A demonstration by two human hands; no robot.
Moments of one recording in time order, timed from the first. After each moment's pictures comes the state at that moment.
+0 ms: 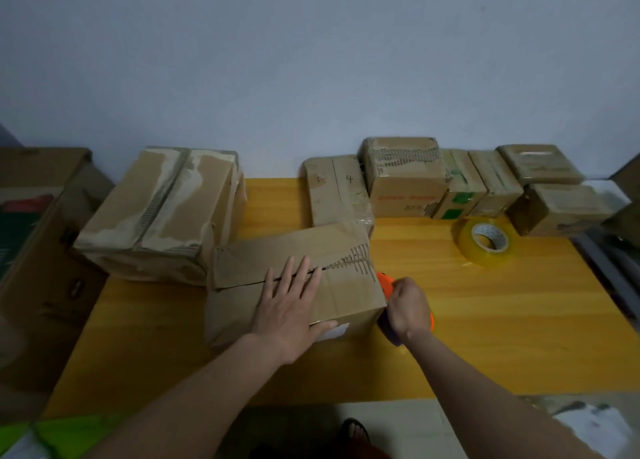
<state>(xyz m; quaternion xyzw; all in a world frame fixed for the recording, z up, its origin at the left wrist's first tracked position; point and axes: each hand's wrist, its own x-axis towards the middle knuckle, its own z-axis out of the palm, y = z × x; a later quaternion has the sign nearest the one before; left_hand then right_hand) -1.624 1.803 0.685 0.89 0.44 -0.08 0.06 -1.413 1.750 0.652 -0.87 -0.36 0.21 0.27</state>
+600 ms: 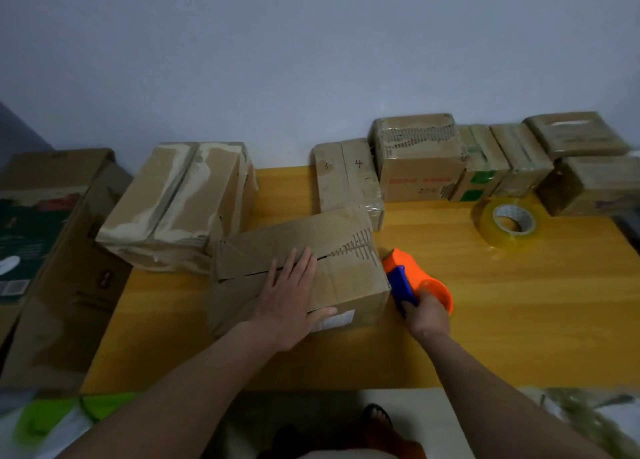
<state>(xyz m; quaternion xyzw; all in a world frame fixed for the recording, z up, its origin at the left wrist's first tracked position) -1.626 1.805 0.677 0.88 0.45 -0.10 0.09 -1.385 1.729 0.595 -0.88 -0.32 0.30 0.19</state>
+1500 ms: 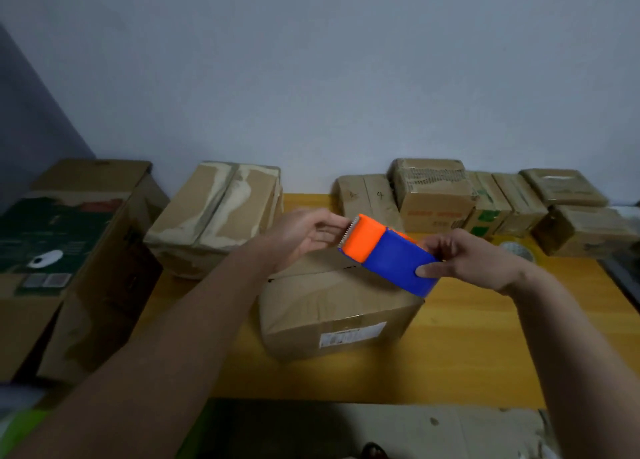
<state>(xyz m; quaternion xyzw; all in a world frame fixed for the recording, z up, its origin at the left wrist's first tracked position) -1.661 1.862 0.816 0.57 0.40 0.22 0.69 -1.414 1.745 0.833 -0.59 -0.61 0.47 0.23</state>
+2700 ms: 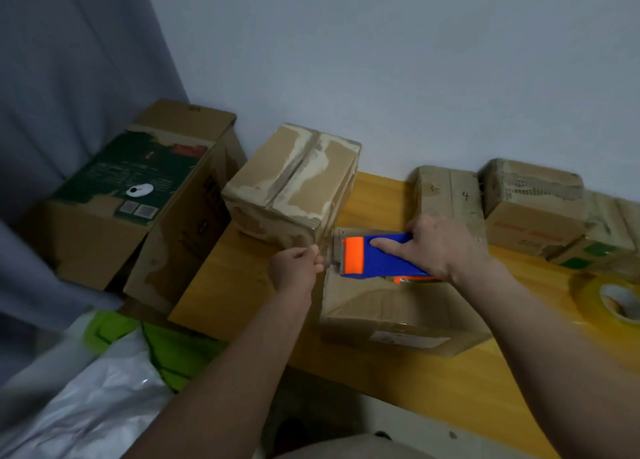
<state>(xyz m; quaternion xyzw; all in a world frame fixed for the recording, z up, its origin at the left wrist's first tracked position) -1.743 1.838 0.716 0.23 0.70 0.46 0.49 -1.542 1.848 0.797 -0.65 -0.75 0.07 0.03</state>
